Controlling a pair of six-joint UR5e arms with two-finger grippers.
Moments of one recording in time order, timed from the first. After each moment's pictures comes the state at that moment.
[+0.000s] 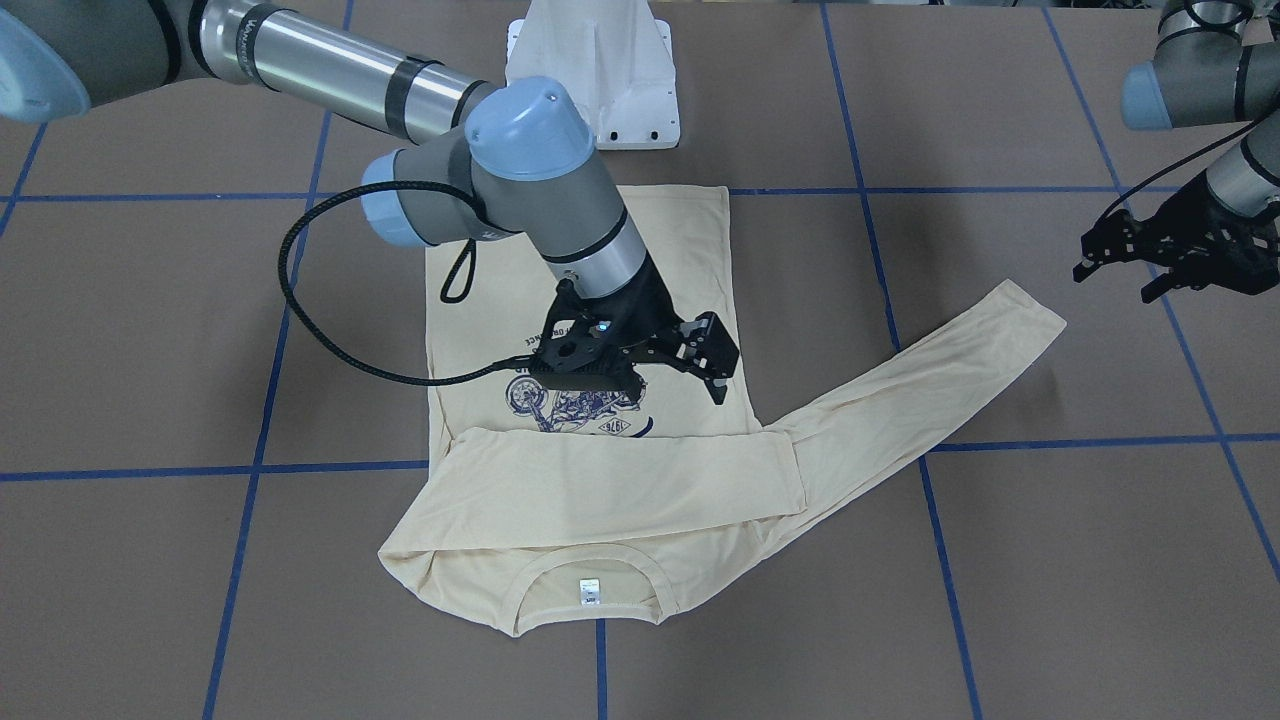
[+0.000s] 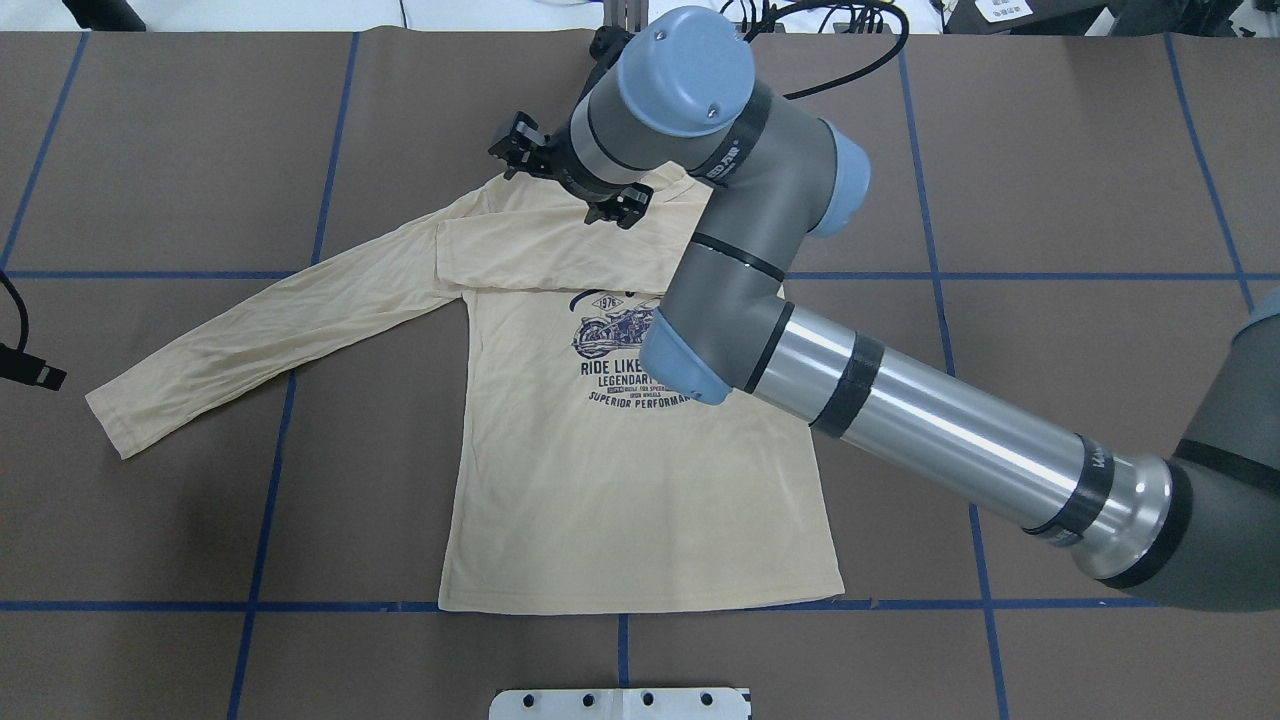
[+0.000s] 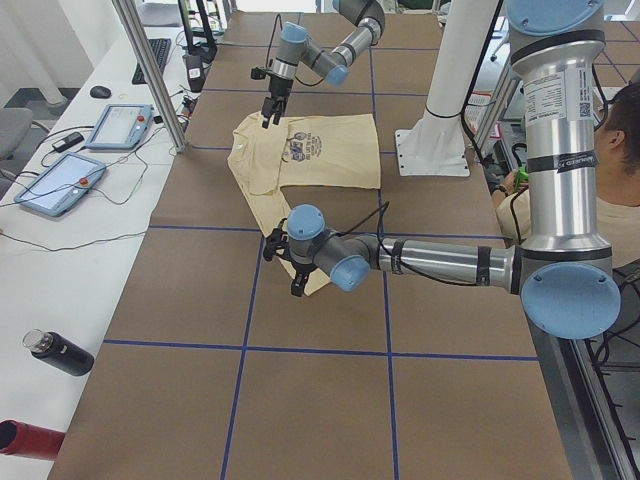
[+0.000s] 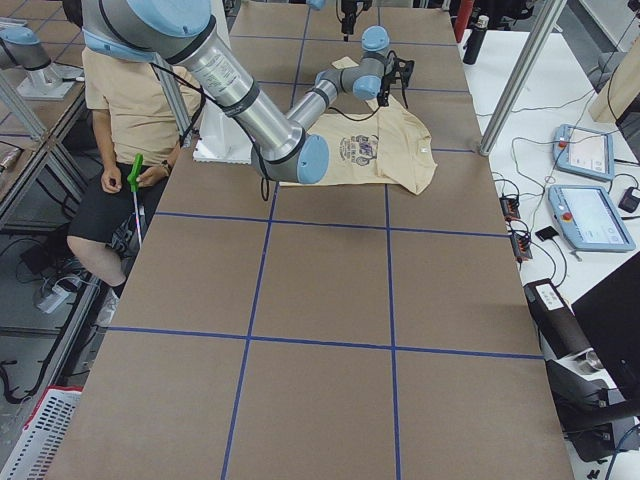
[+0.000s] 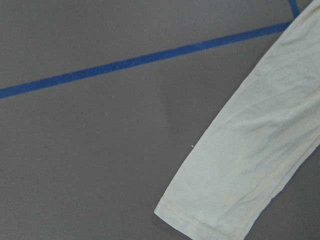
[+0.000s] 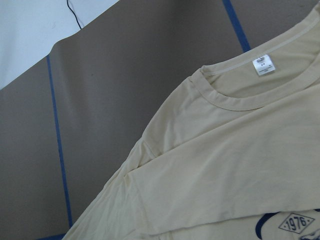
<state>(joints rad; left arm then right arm) -1.09 -1.44 -1.68 -2.18 -2.33 -0.45 0.68 -0.63 1.33 -1.08 1.91 1.62</state>
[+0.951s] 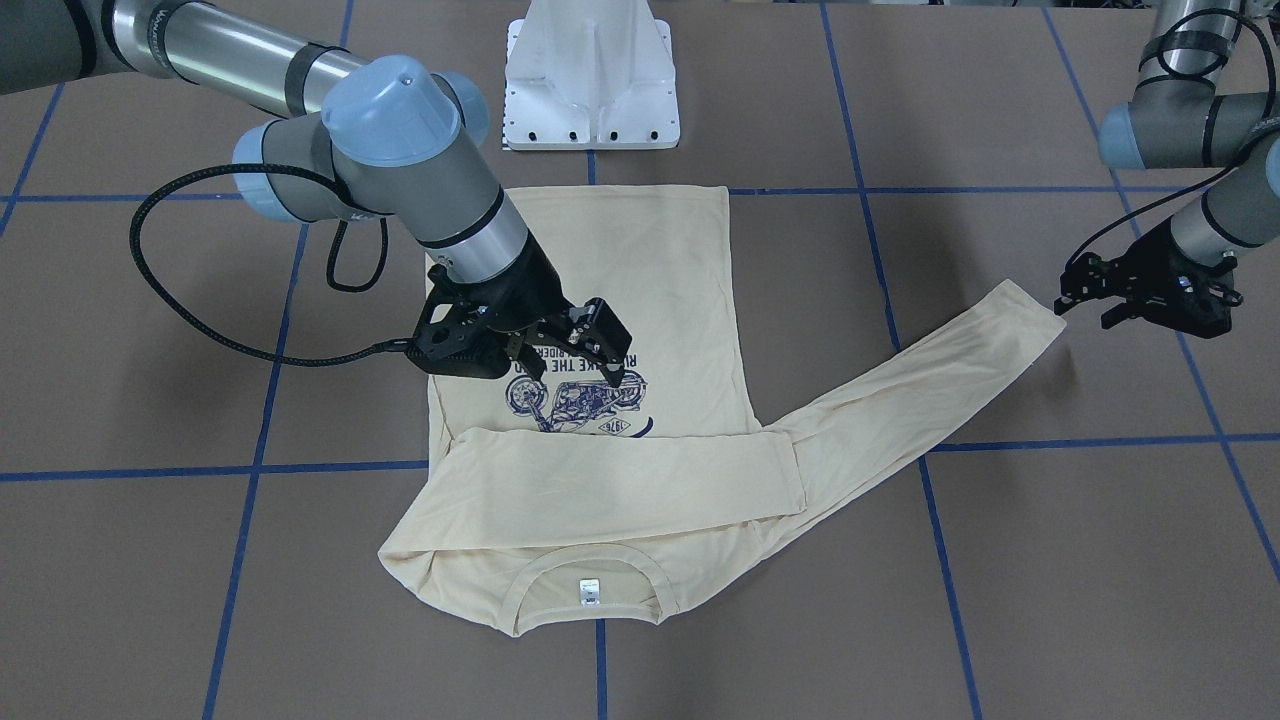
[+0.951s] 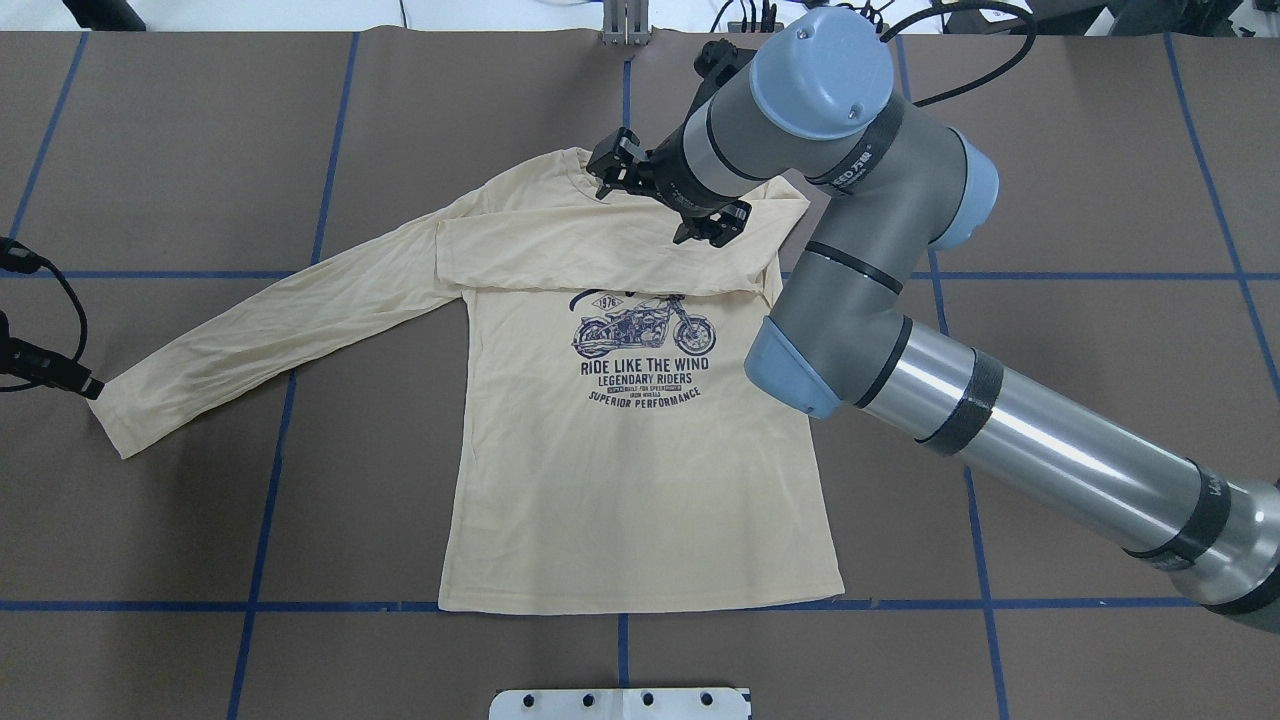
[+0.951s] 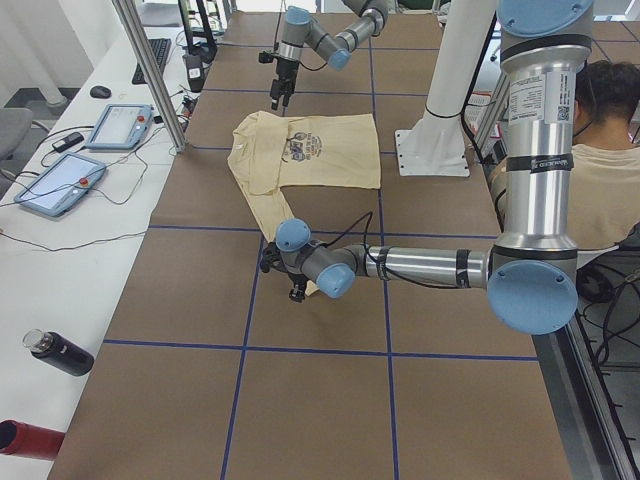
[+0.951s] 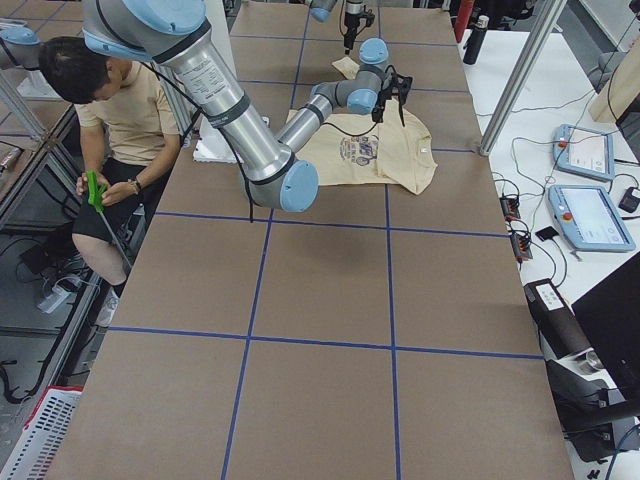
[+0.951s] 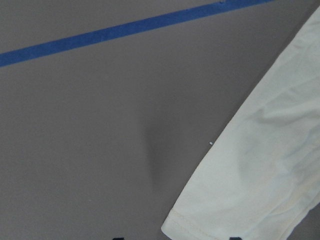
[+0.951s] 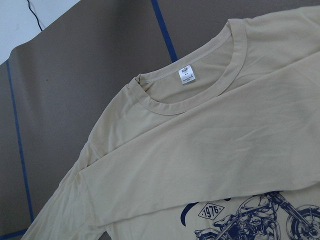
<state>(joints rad) -1.03 -1.53 -1.54 -2.18 -2.34 -0.45 0.71 -0.79 1.51 -1.14 1.96 1.61</state>
